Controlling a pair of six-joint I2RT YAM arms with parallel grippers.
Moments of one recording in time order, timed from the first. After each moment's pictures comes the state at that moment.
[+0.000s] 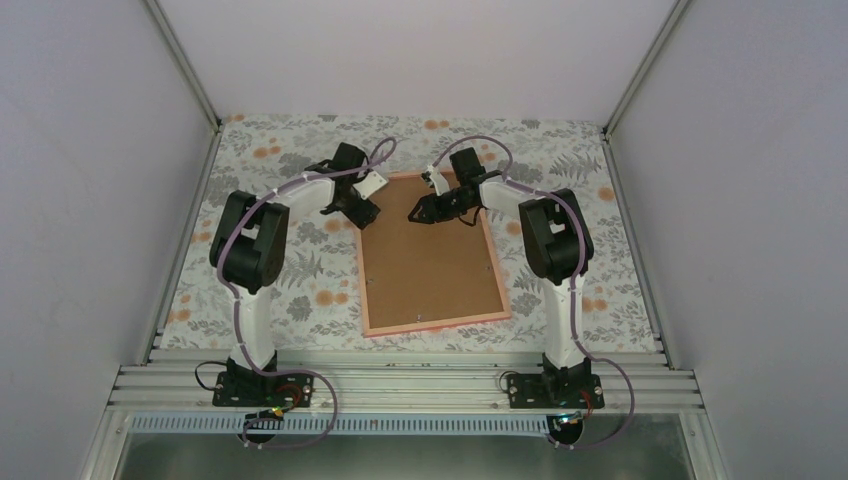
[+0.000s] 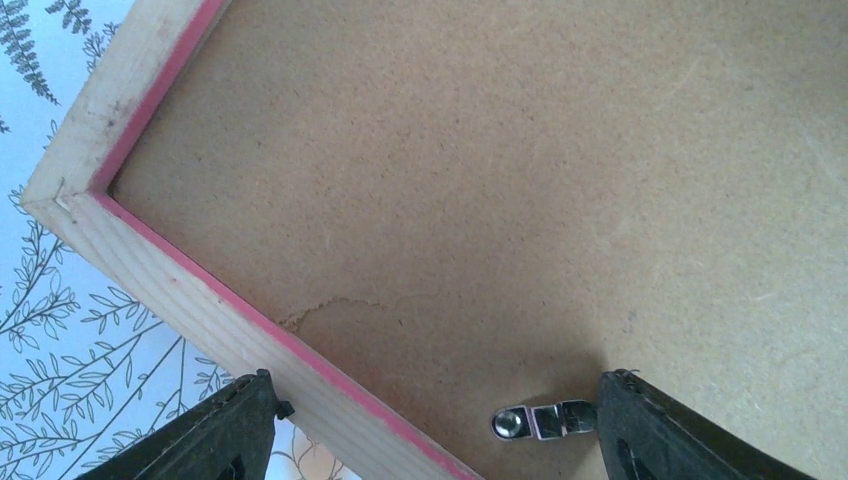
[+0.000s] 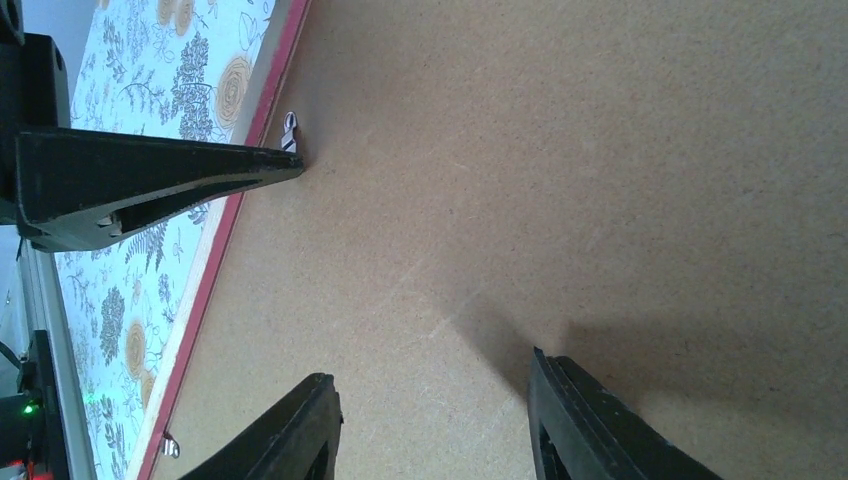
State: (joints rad) left arm -0.36 2.03 1.42 -0.53 0.07 0.41; right arm 0.40 2.19 1.51 -0.41 -0.73 0.05
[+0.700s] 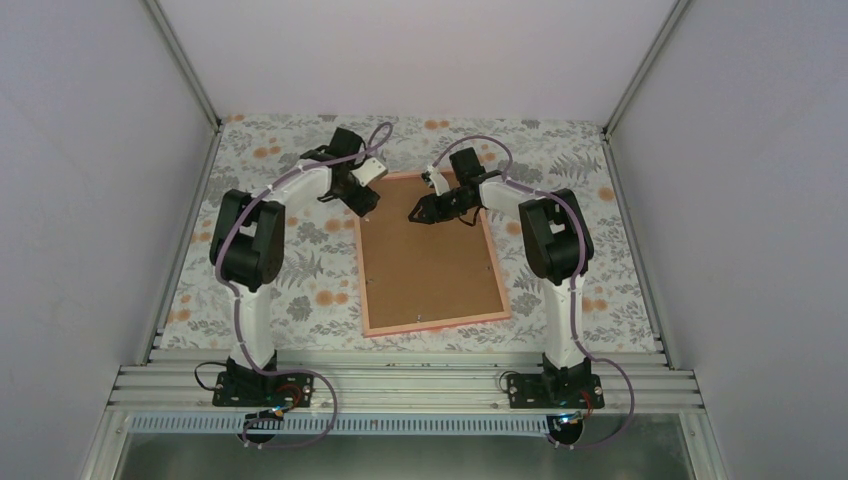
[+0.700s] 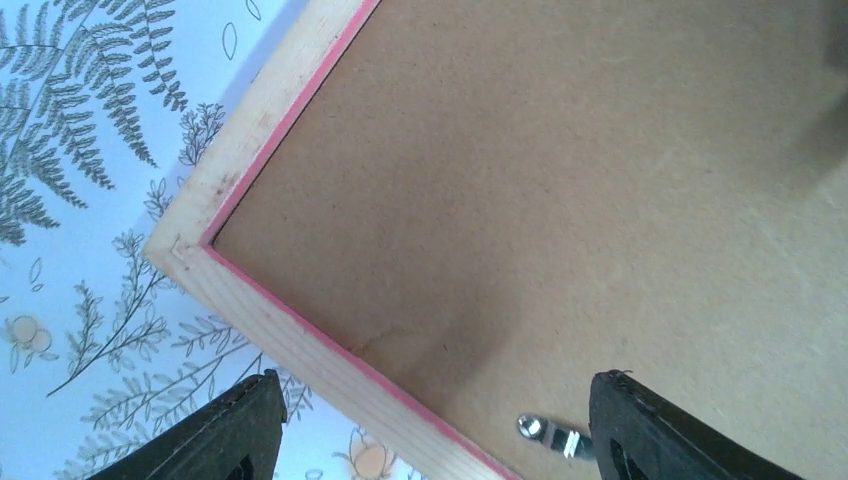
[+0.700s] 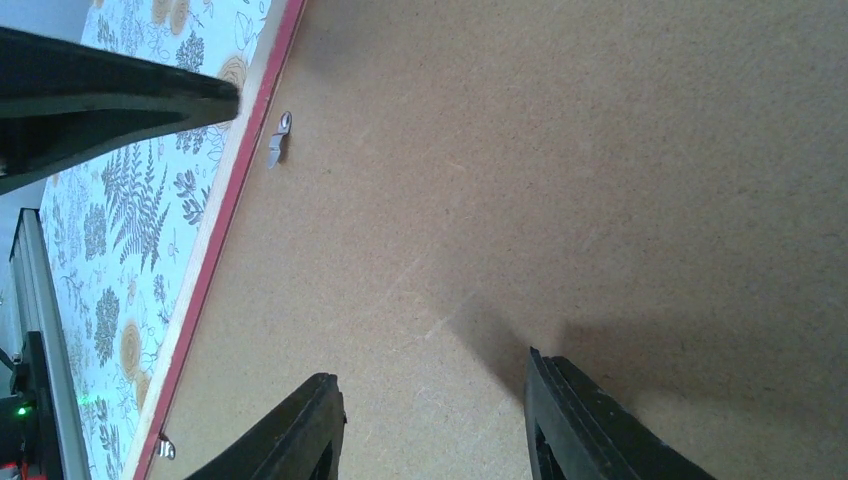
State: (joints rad) left arm -0.34 2.03 1.54 -0.64 0.12 0.41; right arm 0.40 2.19 1.51 -0.41 -0.72 0.05
